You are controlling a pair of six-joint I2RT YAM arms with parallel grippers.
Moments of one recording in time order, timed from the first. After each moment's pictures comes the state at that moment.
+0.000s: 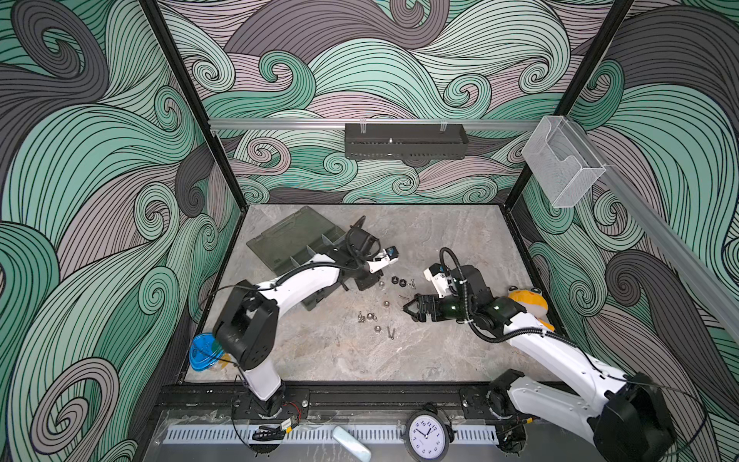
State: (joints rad) left arm -0.60 1.63 1.22 -0.56 0.11 0.50; right arm 0.56 1.09 0.68 -0.40 -0.46 0.44
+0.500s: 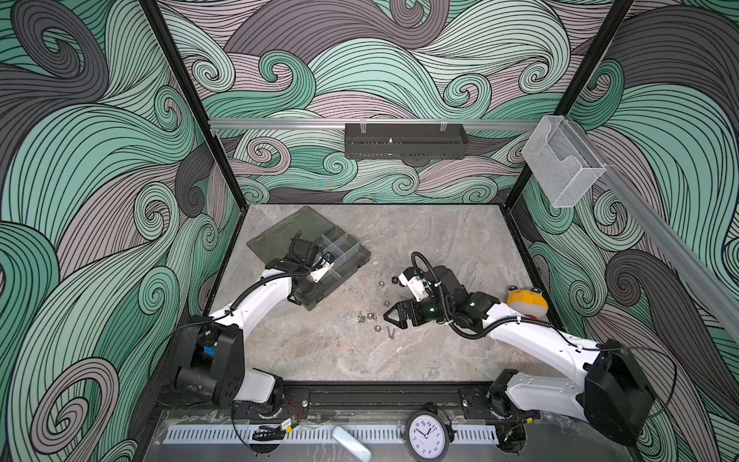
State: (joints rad) left arm -0.28 1.41 0.95 -0.72 -0.06 0.42; right arm 0.72 1.23 0.73 -0.32 -0.44 0.45
